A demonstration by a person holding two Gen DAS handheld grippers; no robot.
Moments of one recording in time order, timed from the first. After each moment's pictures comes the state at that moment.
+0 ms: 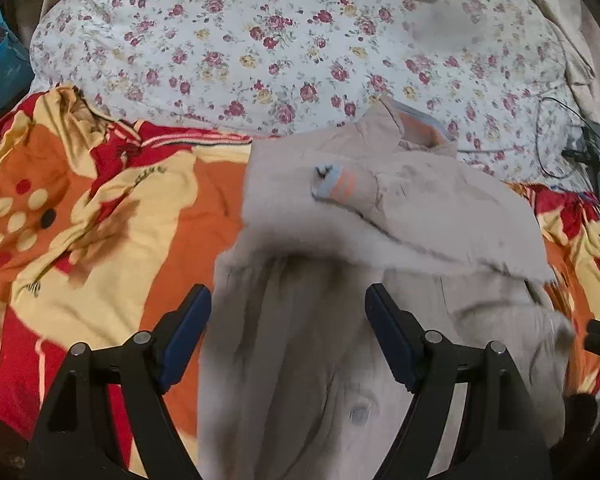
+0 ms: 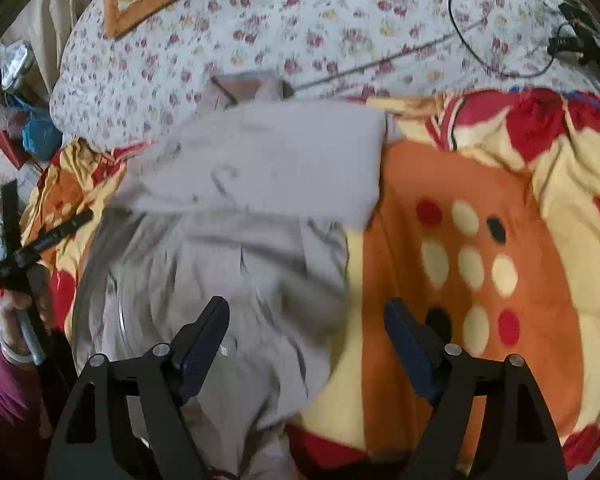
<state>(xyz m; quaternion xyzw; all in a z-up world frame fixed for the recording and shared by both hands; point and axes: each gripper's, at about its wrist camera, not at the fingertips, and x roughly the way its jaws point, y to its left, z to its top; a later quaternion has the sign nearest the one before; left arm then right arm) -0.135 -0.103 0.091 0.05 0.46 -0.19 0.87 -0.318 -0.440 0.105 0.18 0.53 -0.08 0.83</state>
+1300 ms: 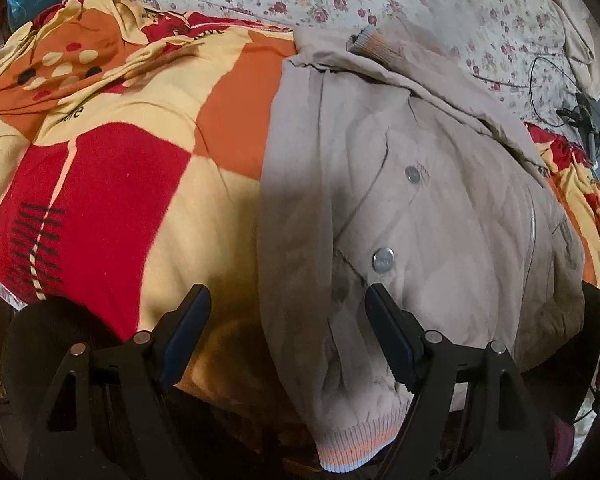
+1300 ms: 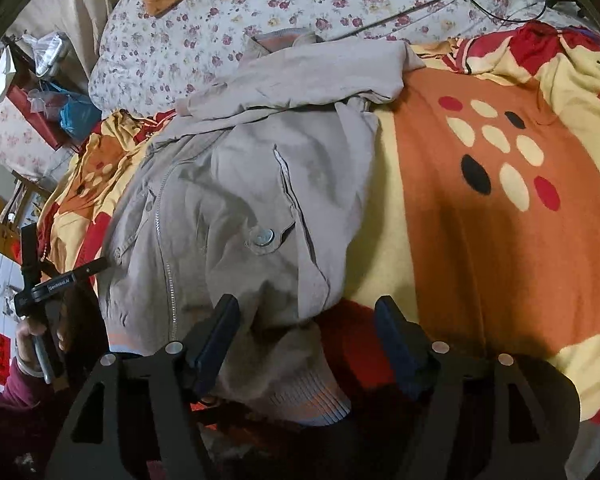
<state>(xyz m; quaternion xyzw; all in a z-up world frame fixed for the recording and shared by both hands) -0.249 -0.015 0.037 0.03 0.54 -0.18 0.82 -0.400 -0.410 0.076 0.21 0.51 -0.01 0.83</state>
